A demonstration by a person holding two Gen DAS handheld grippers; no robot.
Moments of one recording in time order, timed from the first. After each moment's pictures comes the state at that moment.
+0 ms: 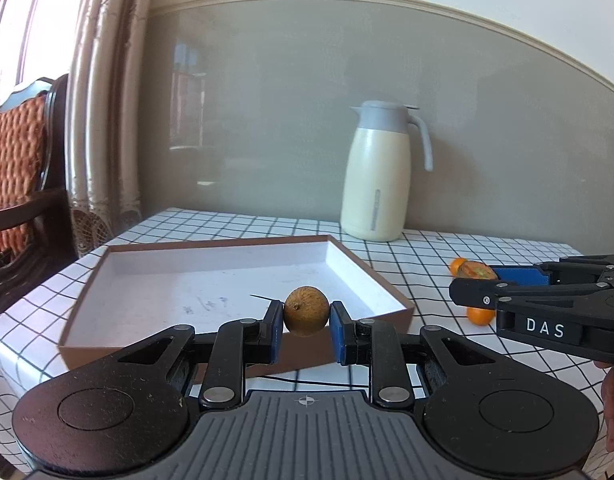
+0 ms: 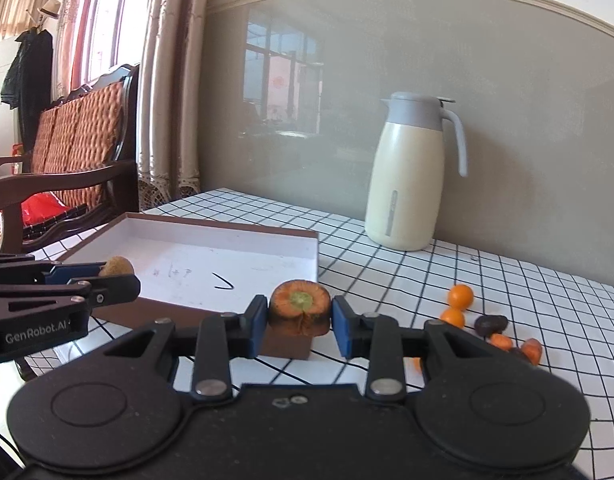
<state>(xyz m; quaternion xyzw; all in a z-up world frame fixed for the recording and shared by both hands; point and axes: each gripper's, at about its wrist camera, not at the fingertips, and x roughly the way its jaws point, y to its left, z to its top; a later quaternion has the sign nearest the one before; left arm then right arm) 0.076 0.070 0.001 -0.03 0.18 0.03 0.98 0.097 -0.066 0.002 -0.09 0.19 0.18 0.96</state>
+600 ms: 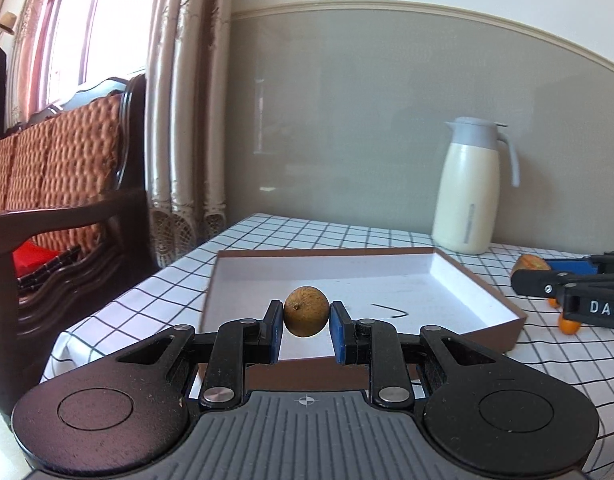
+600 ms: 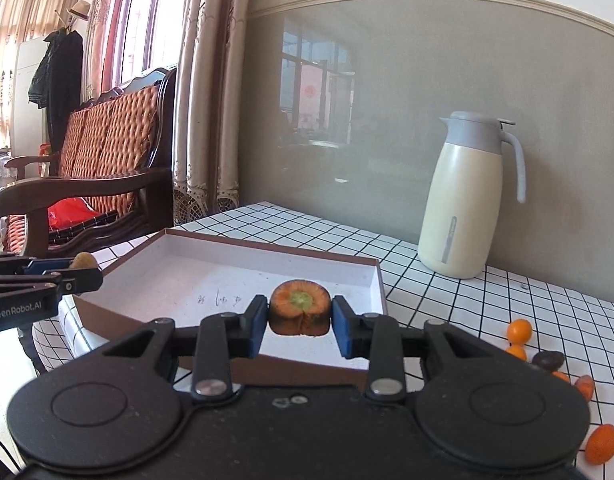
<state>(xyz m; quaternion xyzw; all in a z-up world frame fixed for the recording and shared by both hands) 0.065 0.157 0.000 -0.03 0.17 0.12 0.98 0.114 -0.015 0.007 -0.09 0.18 0.22 0.95</state>
